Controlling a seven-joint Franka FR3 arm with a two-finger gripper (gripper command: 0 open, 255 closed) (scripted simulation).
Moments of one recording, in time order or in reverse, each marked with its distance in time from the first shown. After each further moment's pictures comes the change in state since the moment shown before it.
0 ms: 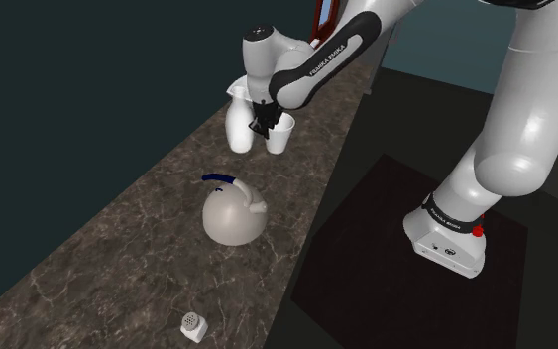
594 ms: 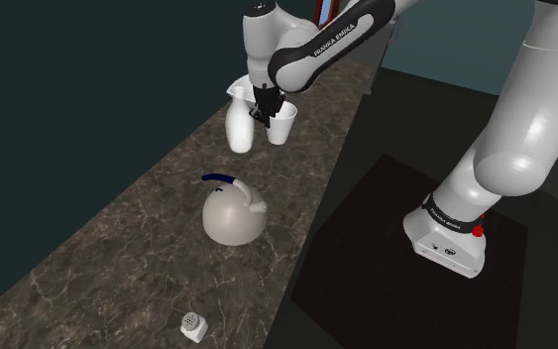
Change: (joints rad) arm -0.013 -0.085 0.020 0.010 0.053 -0.086 -0.052
